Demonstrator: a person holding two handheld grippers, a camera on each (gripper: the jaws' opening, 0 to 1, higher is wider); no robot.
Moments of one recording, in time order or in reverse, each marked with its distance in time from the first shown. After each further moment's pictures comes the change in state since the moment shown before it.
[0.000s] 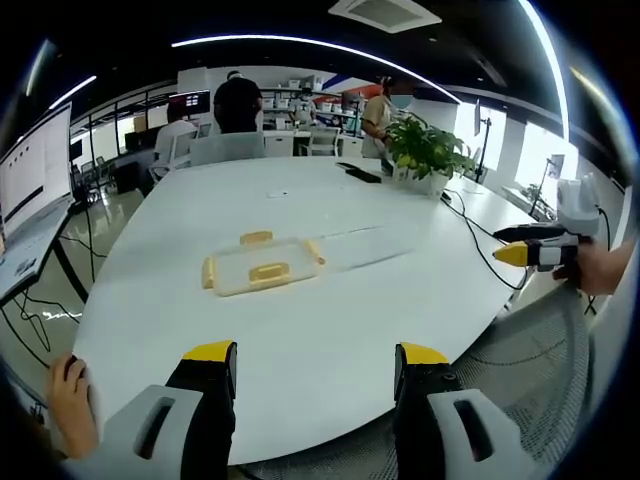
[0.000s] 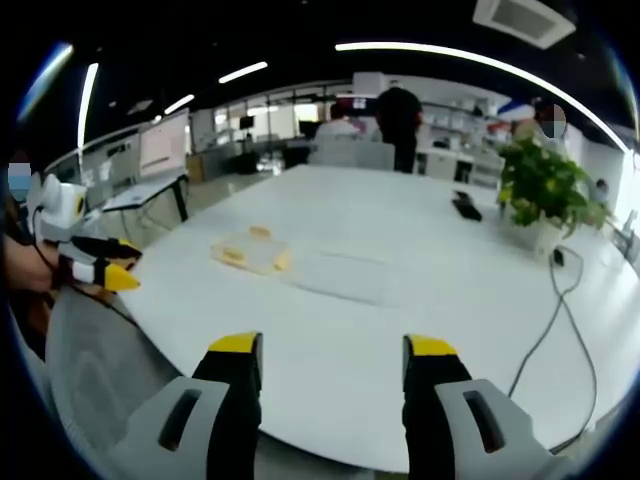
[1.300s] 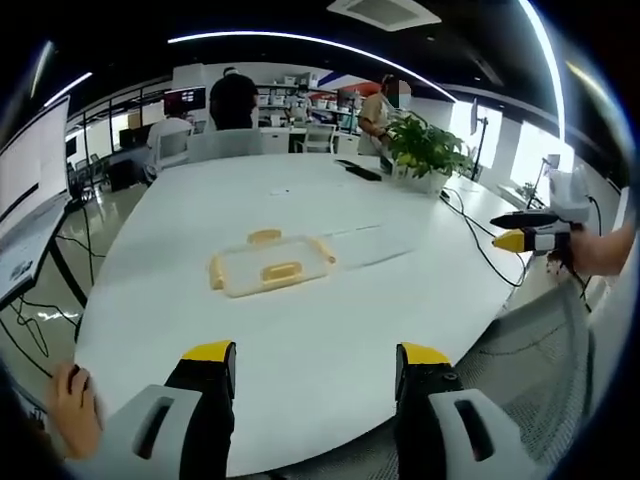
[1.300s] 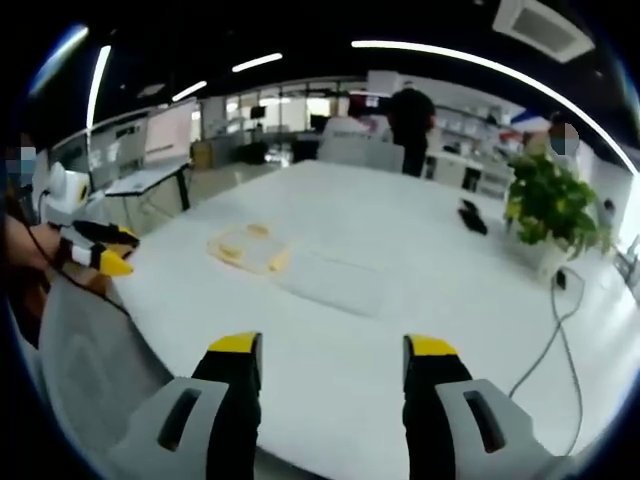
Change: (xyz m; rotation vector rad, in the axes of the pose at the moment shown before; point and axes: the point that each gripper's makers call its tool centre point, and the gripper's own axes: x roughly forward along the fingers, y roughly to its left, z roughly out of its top) left arm 0.005 0.031 0.003 0.007 0.013 -0.030; right arm 0.017 -0.009 0.019 -0.082 0.025 0.018
